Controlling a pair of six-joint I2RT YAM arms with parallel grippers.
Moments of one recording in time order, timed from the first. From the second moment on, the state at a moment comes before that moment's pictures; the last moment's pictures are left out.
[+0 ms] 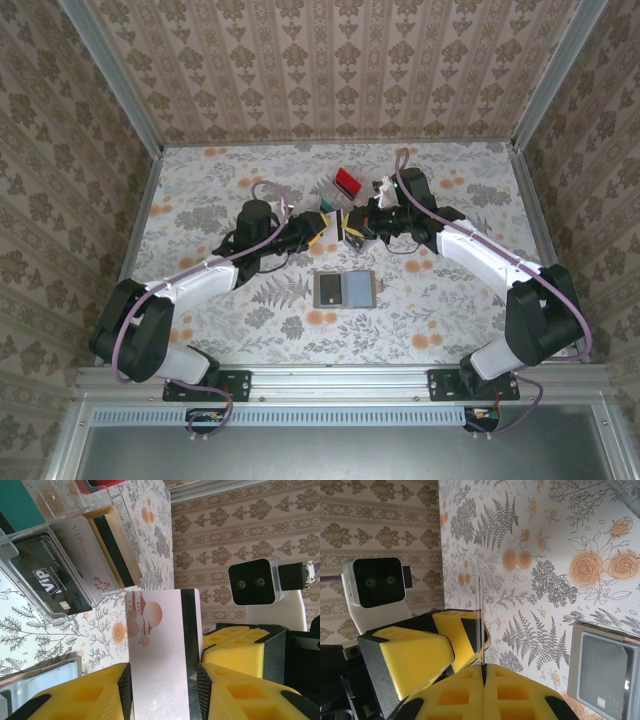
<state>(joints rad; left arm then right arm) -0.58 1.41 0.72 0.37 0.56 -1.19 0.41 1.50 1.07 -0.22 -0.66 0.94</state>
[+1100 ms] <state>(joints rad) -0.60 1.33 0.67 0.07 0.41 -1.27 0.44 1.51 0.94 -0.37 -0.51 0.84</state>
